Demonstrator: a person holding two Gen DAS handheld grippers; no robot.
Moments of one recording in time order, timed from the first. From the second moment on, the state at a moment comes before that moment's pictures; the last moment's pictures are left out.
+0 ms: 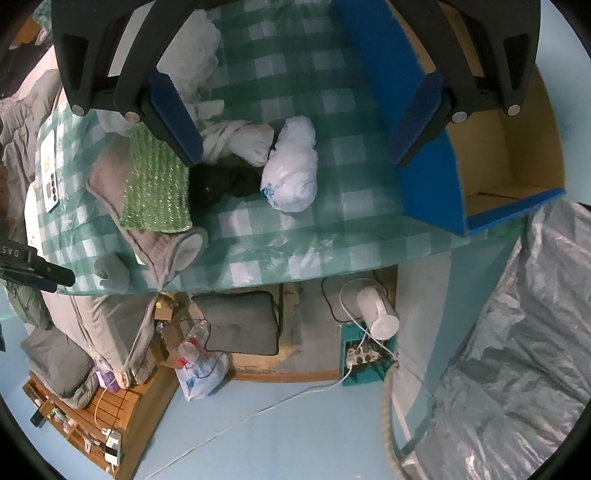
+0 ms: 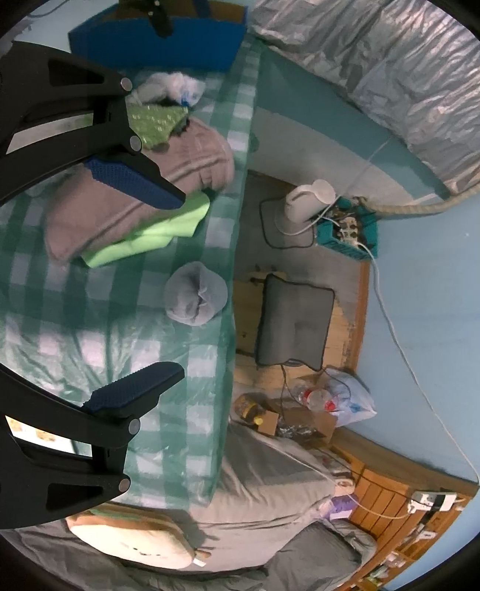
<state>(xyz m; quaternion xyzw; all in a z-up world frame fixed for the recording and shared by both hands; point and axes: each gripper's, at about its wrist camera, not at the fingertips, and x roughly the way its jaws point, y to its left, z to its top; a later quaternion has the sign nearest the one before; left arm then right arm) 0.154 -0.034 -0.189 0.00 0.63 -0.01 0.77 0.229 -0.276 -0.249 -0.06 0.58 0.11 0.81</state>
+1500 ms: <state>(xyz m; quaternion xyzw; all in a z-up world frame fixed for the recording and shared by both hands) 0.172 -0.040 -0.292 0.02 0.71 0.01 0.71 0.232 -0.257 -0.325 -0.09 0.61 0.13 0.78</state>
